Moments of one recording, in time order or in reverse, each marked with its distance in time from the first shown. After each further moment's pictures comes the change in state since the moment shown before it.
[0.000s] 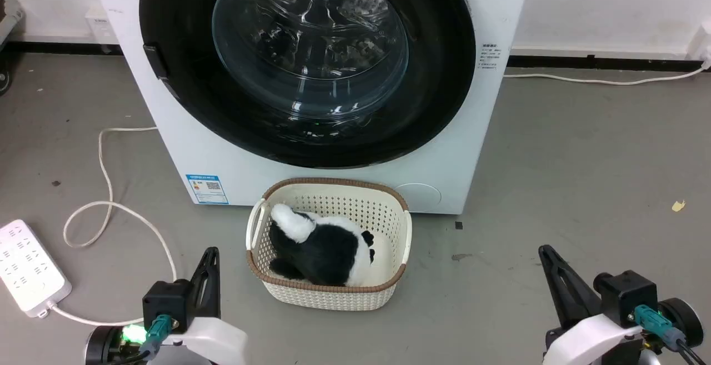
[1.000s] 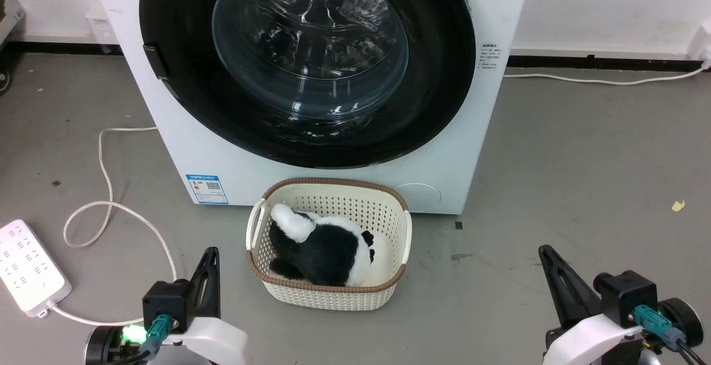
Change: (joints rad) left arm 0.000 0.000 0.000 0.000 0.000 0.000 0.000; right arm 0.000 0.000 0.000 0.000 0.000 0.000 0.000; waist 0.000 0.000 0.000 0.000
